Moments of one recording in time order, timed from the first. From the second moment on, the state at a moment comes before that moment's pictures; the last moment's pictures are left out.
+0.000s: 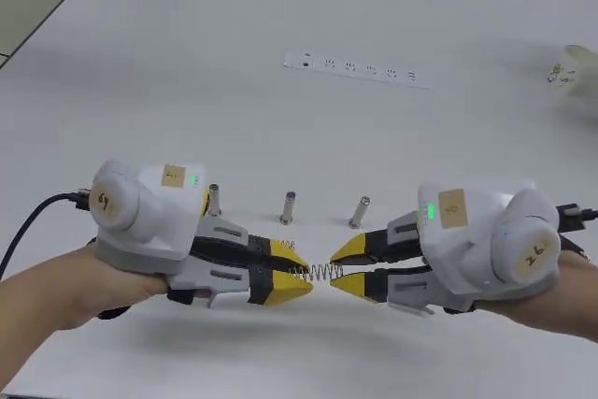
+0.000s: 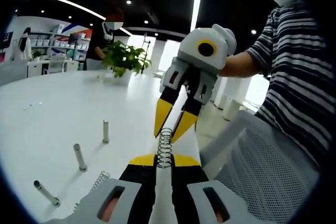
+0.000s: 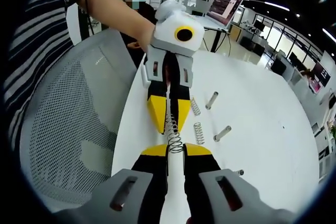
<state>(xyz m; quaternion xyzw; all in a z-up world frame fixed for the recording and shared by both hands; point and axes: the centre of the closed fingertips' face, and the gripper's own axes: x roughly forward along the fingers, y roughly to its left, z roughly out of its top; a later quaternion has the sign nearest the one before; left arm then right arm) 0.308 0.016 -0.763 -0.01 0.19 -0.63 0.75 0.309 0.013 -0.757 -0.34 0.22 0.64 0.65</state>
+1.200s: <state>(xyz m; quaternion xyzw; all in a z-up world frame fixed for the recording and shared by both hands) 0.317 0.016 -0.770 0.02 0.18 -0.61 0.77 0.310 0.054 -0.732 -0.32 0.16 0.66 0.66</state>
